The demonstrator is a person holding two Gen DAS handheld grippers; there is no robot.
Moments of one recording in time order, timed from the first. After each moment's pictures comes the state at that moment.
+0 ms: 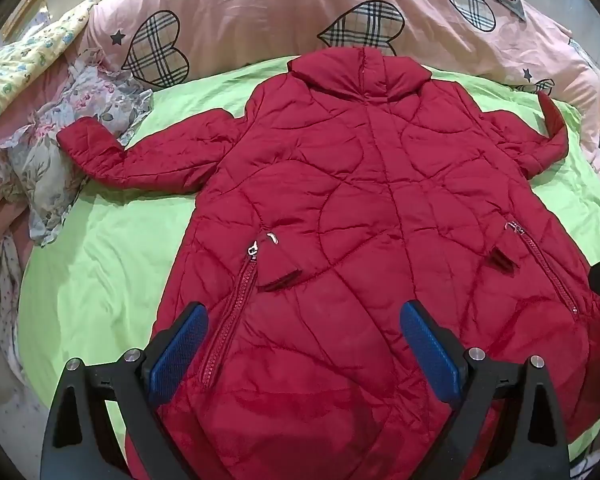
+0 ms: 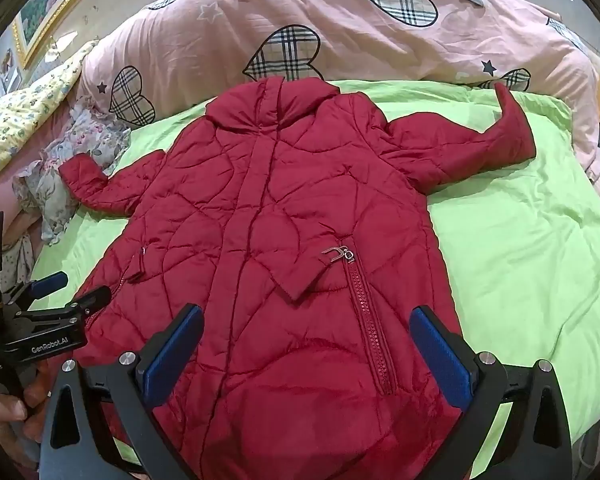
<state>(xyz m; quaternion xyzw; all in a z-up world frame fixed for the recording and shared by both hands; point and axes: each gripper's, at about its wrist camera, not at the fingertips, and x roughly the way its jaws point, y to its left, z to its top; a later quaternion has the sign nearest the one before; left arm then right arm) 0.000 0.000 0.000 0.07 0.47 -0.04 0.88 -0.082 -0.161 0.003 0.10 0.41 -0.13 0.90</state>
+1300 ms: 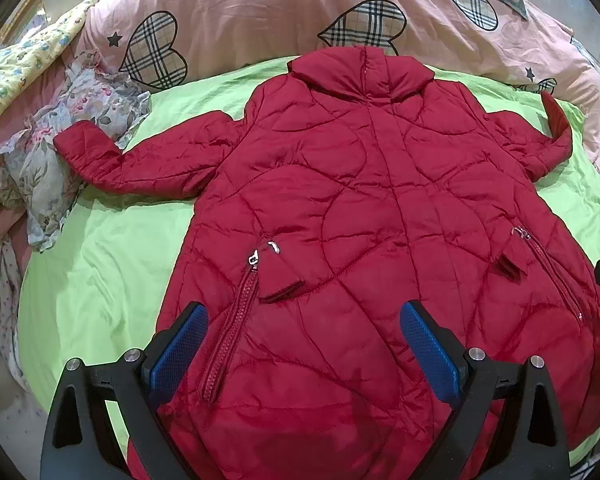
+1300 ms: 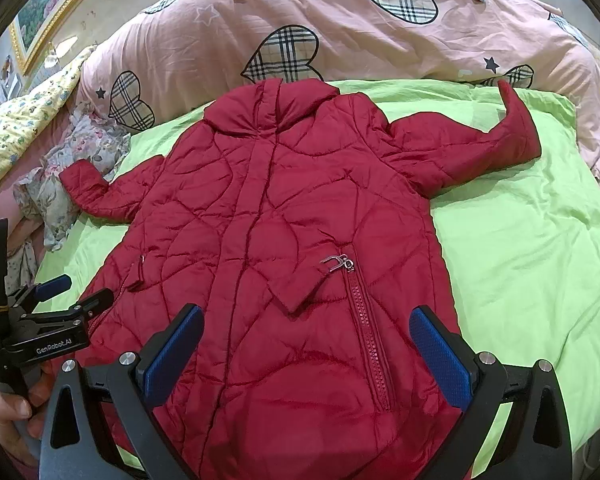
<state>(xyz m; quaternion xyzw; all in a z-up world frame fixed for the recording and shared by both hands) 0.012 0.001 0.000 0.06 0.45 -0.05 0.89 -0.074 -0.169 0.003 0.11 0.41 -0.12 0.90</state>
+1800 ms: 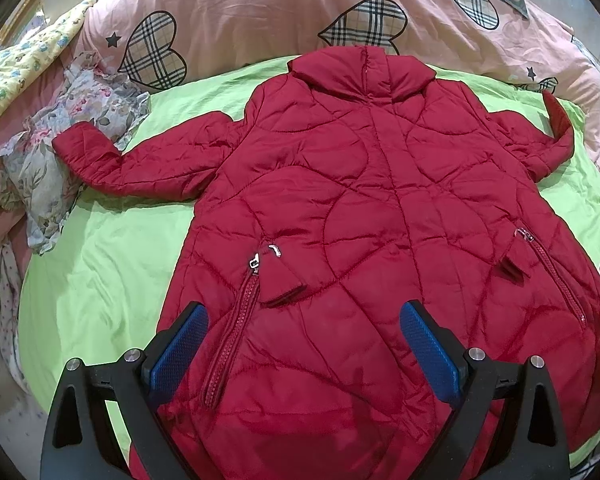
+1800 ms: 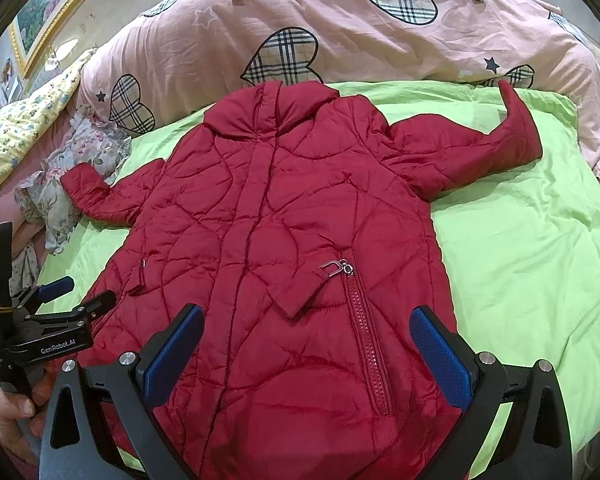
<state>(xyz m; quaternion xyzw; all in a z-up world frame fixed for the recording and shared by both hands) 0.017 0.000 -0.001 0.07 0.46 -0.04 0.89 -0.073 -0.174 0.004 0.11 0.40 -0.12 0.90</state>
